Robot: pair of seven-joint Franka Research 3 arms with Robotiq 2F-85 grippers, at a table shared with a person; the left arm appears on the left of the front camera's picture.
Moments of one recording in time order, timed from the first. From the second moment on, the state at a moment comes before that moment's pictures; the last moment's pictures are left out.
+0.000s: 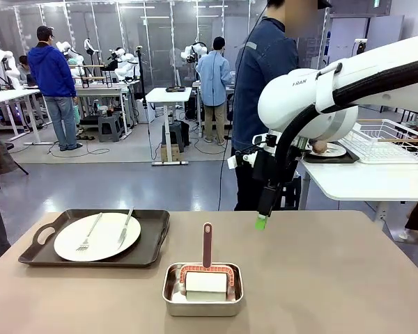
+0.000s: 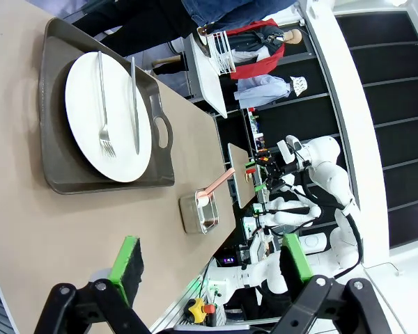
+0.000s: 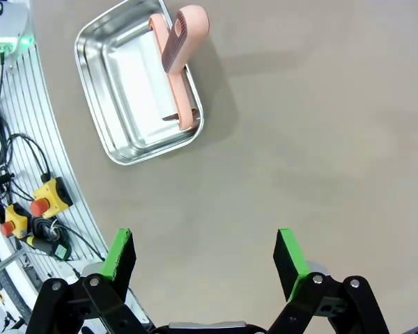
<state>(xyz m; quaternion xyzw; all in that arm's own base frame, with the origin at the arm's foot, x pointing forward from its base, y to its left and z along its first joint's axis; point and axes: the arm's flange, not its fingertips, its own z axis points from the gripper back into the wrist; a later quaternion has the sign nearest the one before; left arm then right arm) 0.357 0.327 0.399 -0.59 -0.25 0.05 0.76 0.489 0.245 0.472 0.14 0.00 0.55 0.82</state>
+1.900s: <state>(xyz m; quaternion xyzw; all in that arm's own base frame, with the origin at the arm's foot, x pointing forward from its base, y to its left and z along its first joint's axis) 0.357 0.326 0.399 -0.59 -0.25 0.04 0.76 0.531 0.400 0.390 0.16 0.09 0.69 0.70</state>
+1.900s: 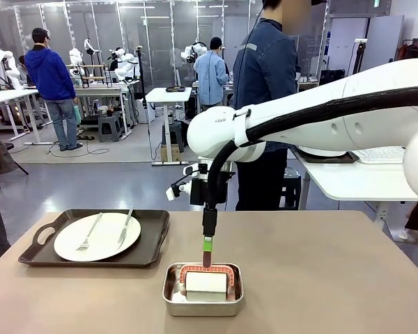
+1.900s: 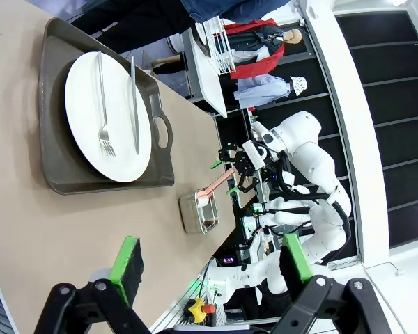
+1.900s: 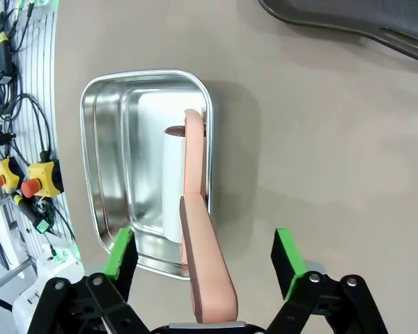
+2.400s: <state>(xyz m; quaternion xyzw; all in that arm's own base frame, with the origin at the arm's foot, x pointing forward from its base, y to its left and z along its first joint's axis) 0.357 0.326 0.399 -0.59 -0.25 0.04 0.76 0.536 0.401 0.390 0.16 0.11 0.69 0.70</state>
